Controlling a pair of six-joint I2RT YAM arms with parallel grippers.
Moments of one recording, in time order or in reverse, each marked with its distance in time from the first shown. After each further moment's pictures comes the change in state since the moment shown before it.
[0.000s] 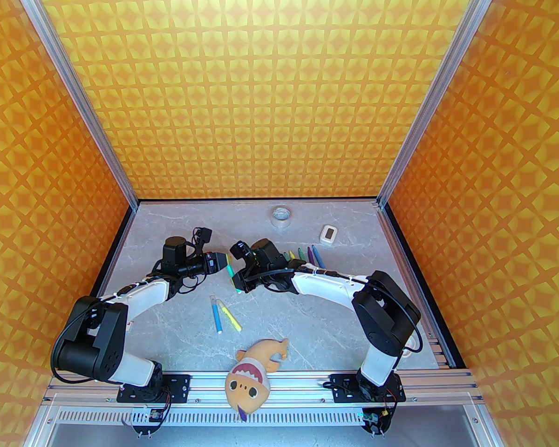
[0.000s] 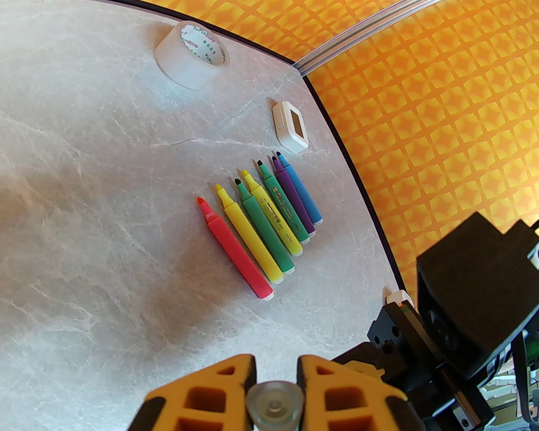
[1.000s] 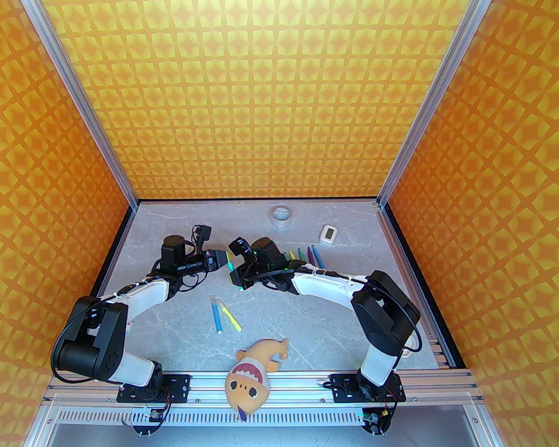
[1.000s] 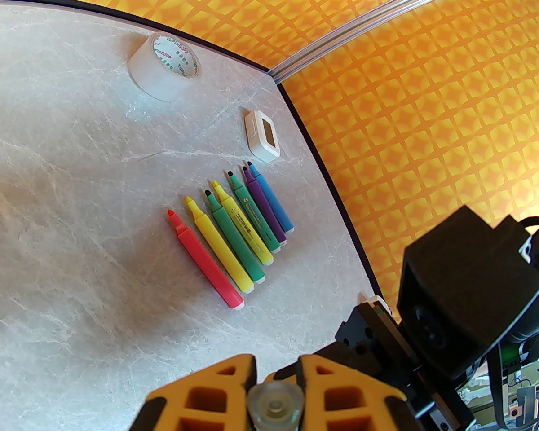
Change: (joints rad) left arm 0.000 0.000 0.001 0.079 0.051 -0.074; right arm 0.000 0.002 -0.015 0.108 0.002 0.000
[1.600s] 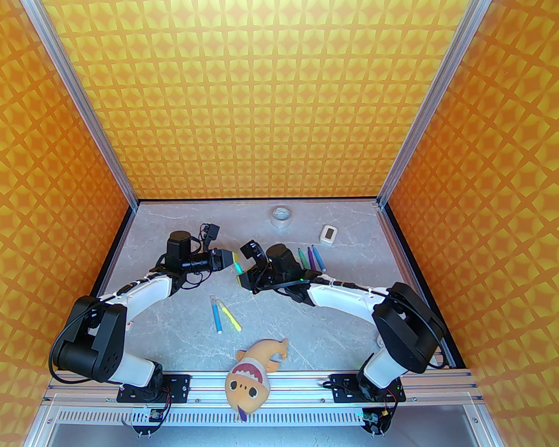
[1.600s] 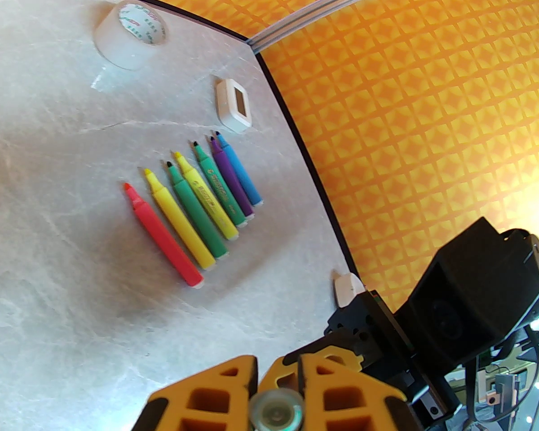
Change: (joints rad) left arm -0.039 0.002 0.083 -0.128 0.057 -0.031; right arm -0.021 -0.173 -0.213 0.148 -0.002 -0.001
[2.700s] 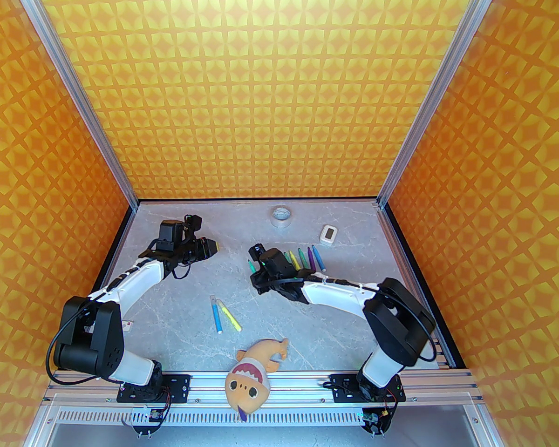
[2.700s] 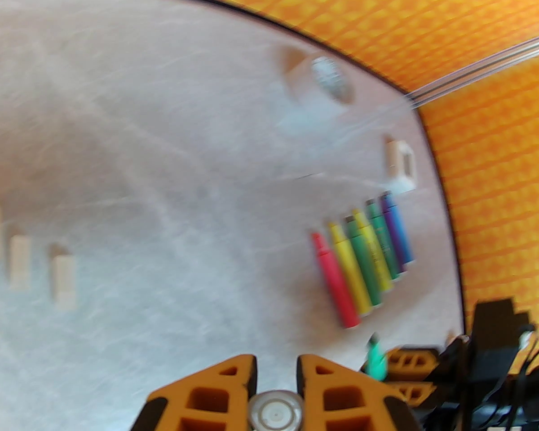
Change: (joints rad) left arm 0.087 0.031 0.236 -0.533 -0.420 0.271; right arm 0.016 0.102 0.101 -0.275 0.439 0.004
